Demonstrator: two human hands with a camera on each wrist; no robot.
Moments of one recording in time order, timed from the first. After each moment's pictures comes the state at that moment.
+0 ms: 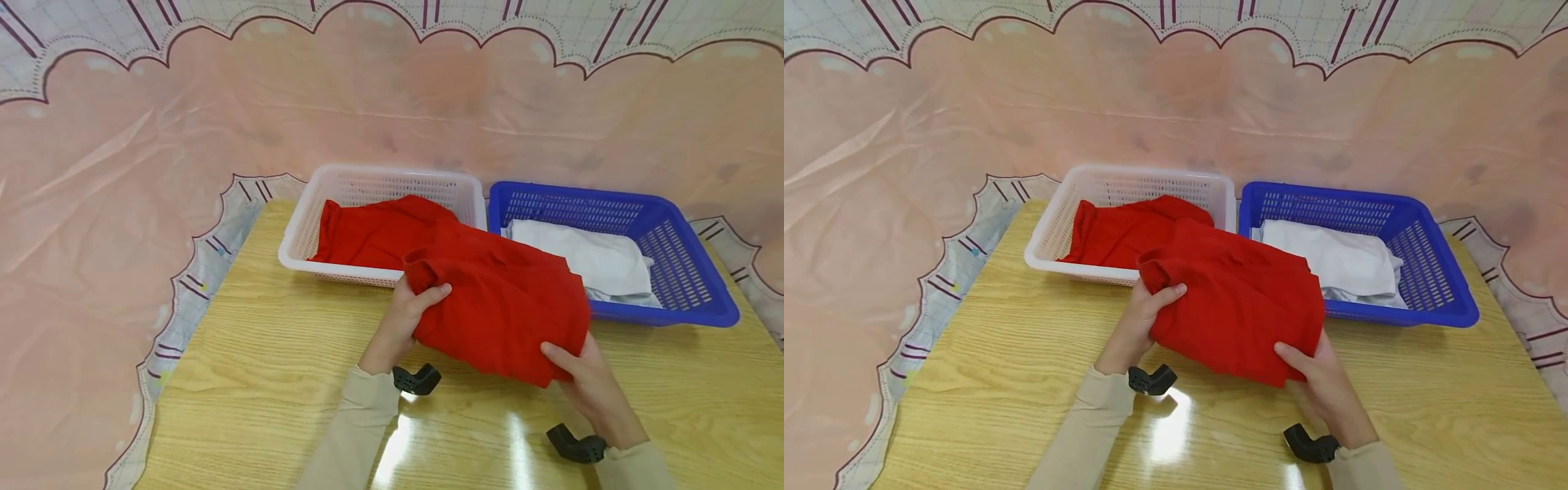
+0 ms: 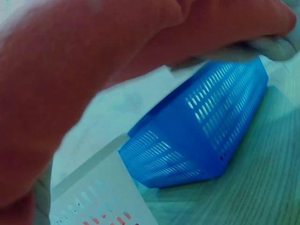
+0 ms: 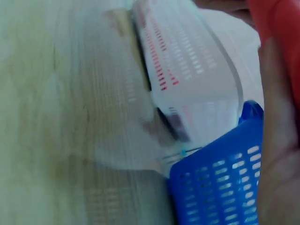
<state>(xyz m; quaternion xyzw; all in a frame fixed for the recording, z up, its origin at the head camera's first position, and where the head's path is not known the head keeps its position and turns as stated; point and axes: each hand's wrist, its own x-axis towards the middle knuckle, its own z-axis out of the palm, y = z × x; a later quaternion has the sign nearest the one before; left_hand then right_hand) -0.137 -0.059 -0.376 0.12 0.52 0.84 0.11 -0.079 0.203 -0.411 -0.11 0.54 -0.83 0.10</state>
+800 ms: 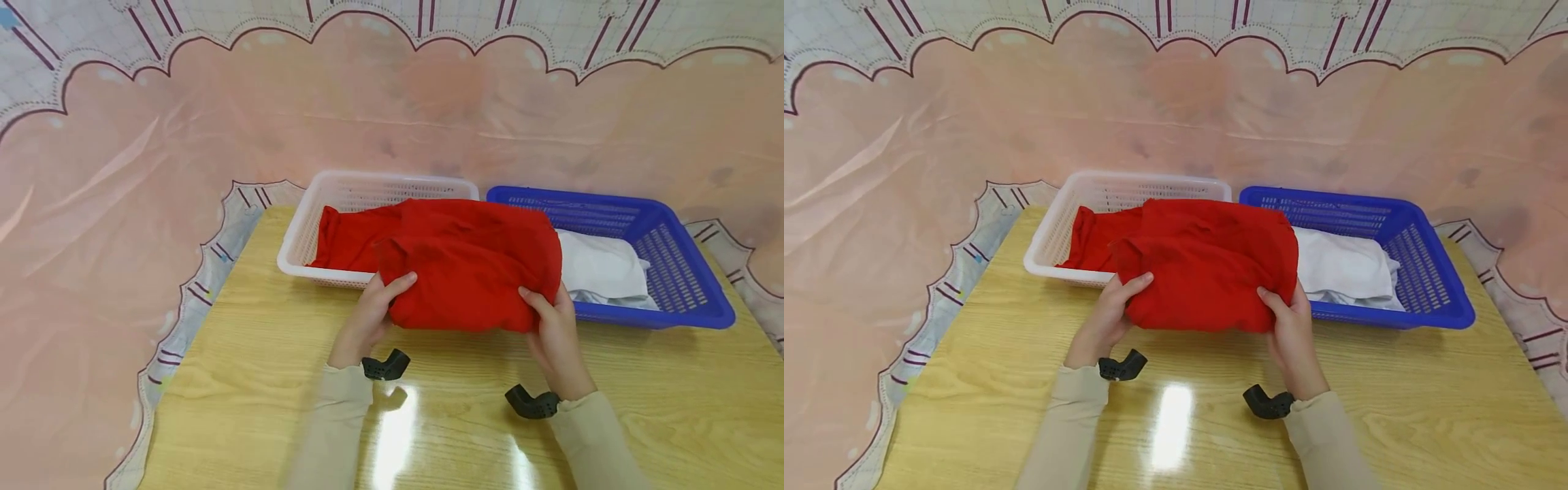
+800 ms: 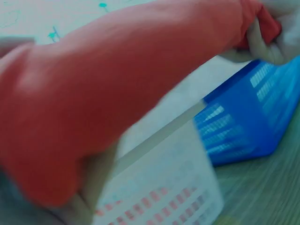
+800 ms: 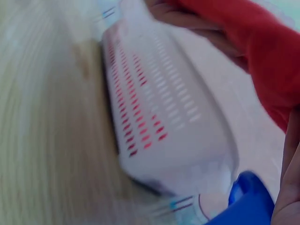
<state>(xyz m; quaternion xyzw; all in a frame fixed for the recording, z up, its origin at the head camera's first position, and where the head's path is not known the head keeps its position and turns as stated) -0.152 -0.096 -0.382 0.09 0.52 0.84 0.14 -0.131 0.155 -0.385 -0.03 0.47 -0.88 -0.04</state>
